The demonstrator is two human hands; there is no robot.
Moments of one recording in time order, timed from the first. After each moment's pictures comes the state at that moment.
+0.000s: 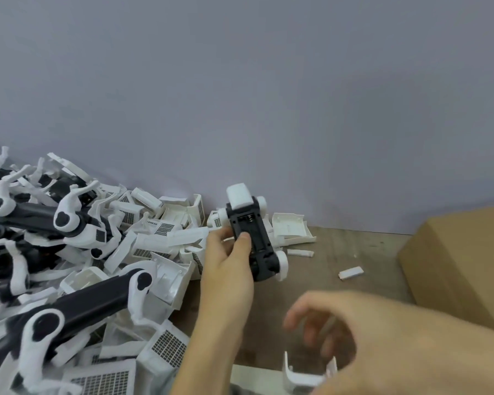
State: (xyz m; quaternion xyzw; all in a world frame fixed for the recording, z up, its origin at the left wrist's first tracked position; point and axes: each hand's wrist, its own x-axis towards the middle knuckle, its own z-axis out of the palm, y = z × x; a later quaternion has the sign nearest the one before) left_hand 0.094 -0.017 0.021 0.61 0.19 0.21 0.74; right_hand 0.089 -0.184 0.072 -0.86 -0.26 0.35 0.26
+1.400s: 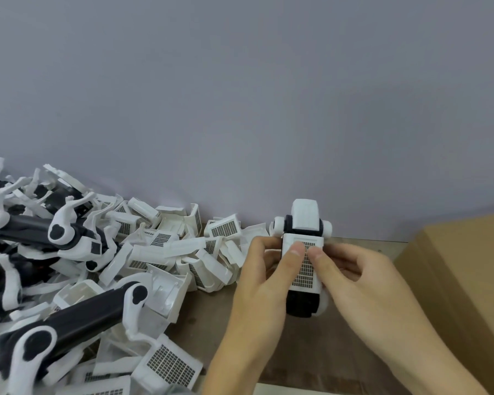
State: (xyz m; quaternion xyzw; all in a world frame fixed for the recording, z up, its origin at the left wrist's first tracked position) left_hand 0.085 -0.045 0.025 0.62 0.01 0.12 0.77; right_hand 0.111 -0.176 0.037 -0.78 -0.11 -0.03 0.61
